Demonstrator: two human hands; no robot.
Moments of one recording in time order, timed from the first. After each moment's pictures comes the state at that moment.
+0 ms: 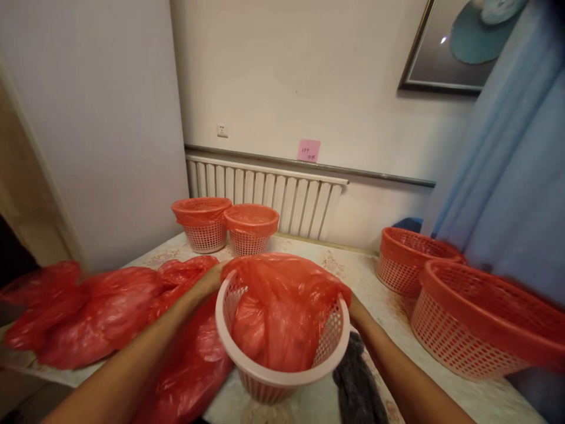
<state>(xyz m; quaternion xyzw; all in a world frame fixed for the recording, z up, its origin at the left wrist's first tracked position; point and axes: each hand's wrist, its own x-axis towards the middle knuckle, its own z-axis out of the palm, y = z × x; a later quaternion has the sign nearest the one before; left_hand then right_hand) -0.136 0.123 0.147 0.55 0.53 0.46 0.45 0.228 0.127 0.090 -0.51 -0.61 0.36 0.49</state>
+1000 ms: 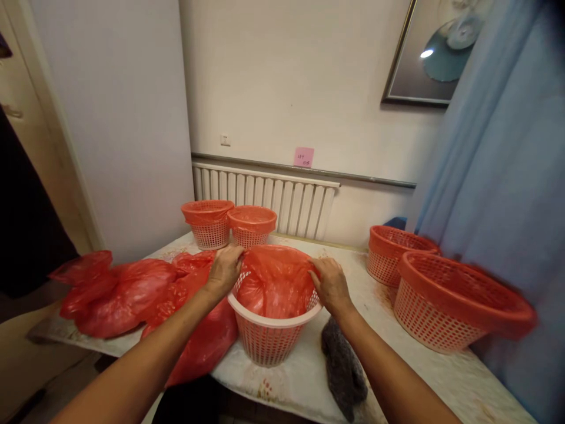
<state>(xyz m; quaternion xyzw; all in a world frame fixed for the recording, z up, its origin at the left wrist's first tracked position) -0.113 0.080 0.155 0.75 0.50 0.40 -0.17 0.190 0.045 0.154 -0.46 -0.78 -0.16 0.40</state>
